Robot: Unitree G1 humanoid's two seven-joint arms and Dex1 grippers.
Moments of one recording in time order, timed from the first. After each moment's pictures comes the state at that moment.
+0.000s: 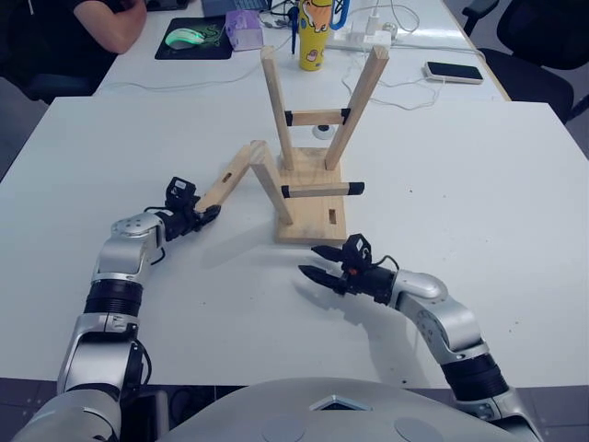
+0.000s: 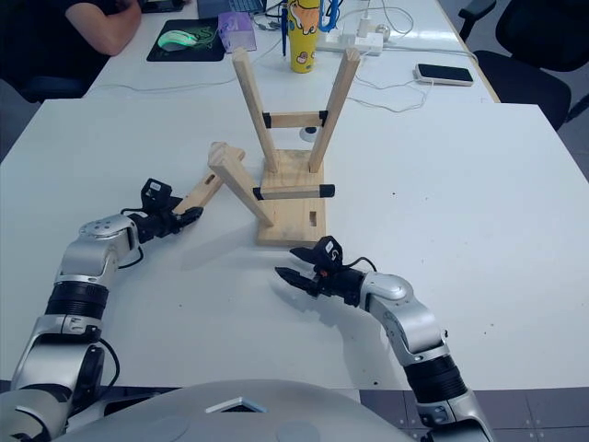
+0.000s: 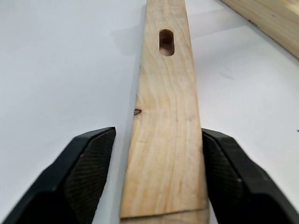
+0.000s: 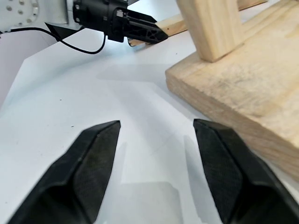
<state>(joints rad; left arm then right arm) -0.34 0.49 -0.02 0.36 -0.17 0.47 -0.60 0.06 -0.37 0.22 -0.18 0.36 0.42 0.78</state>
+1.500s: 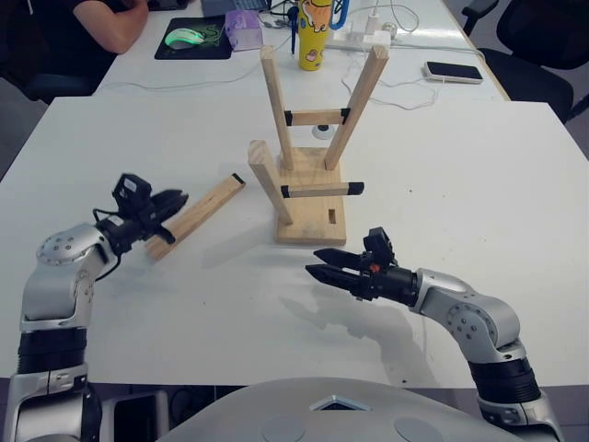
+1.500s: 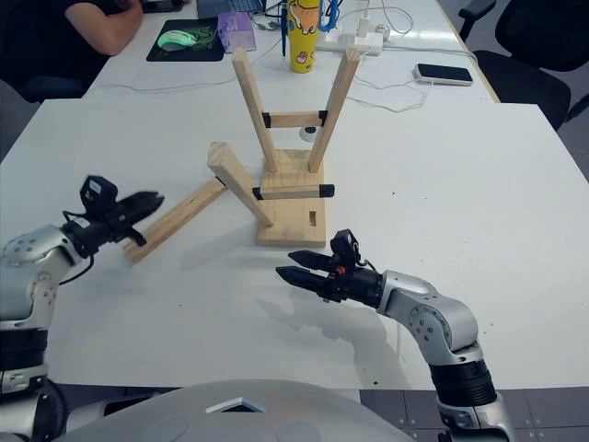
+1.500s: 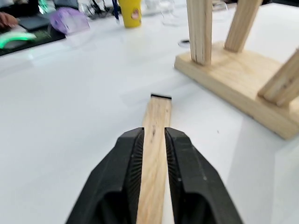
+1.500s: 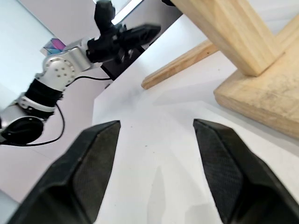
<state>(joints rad) -0.02 0.67 0.18 -0.08 -0.36 0.44 -0.76 0.08 -0.45 0.10 -0.33 0.76 0.75 0.82</state>
